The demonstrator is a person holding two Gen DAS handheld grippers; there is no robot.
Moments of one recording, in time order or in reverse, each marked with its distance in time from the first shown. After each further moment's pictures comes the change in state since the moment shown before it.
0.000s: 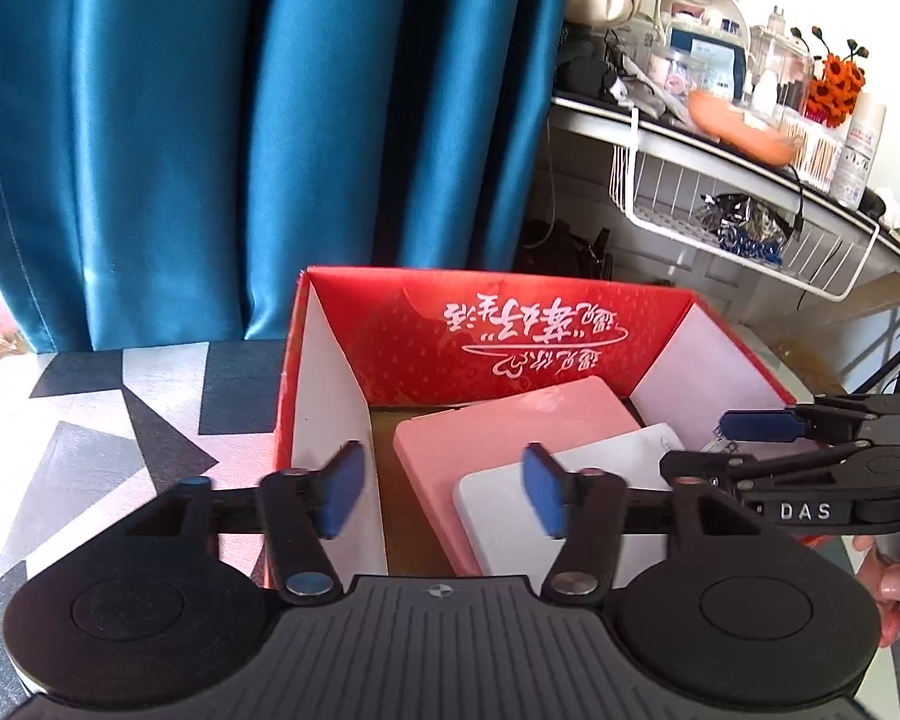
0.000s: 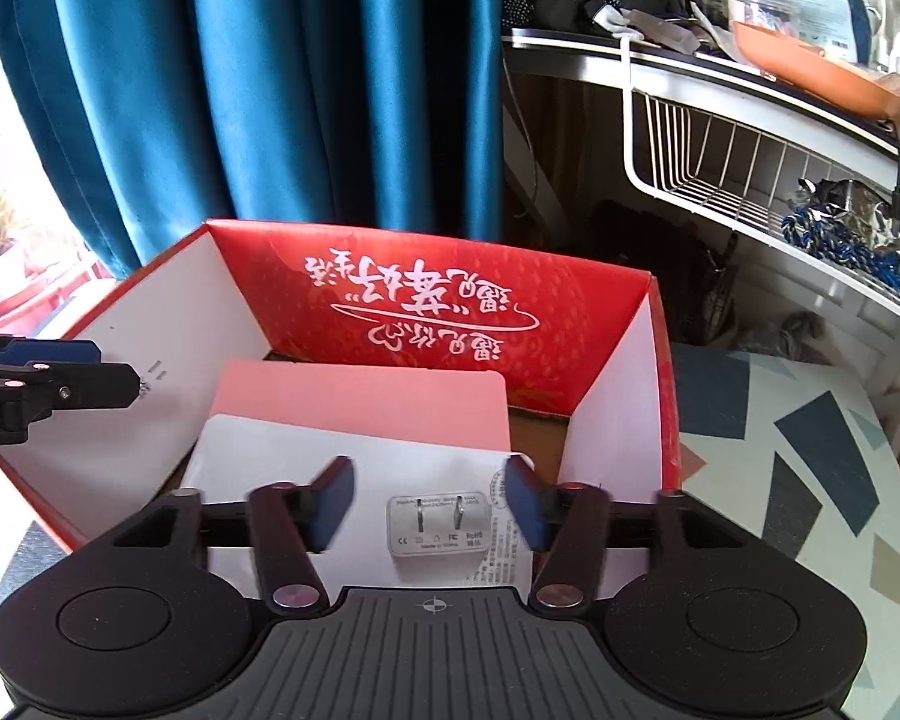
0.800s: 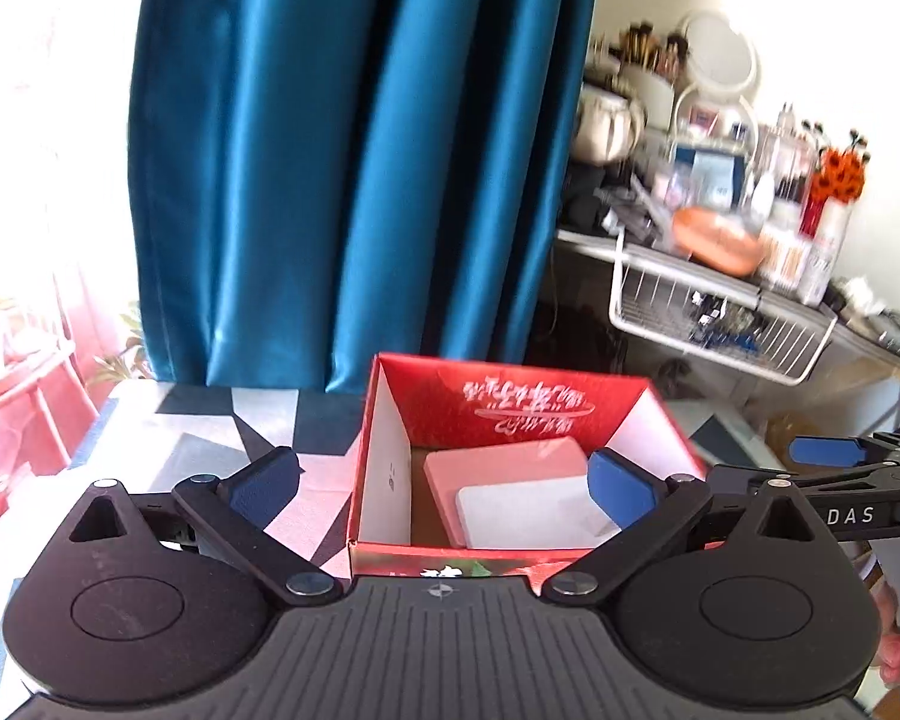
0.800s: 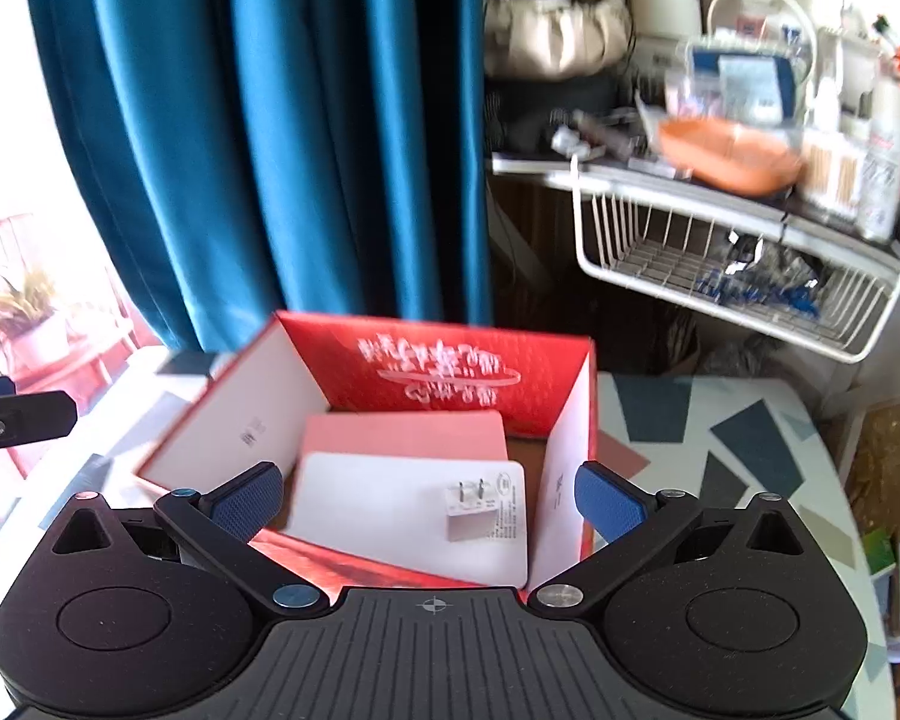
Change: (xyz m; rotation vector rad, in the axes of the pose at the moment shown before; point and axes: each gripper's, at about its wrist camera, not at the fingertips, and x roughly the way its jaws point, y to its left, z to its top) left arm -0.174 -0.038 0.008 -0.076 -0.135 0.119; right arm -0.150 0.026 0.006 0.067 -0.106 -0.014
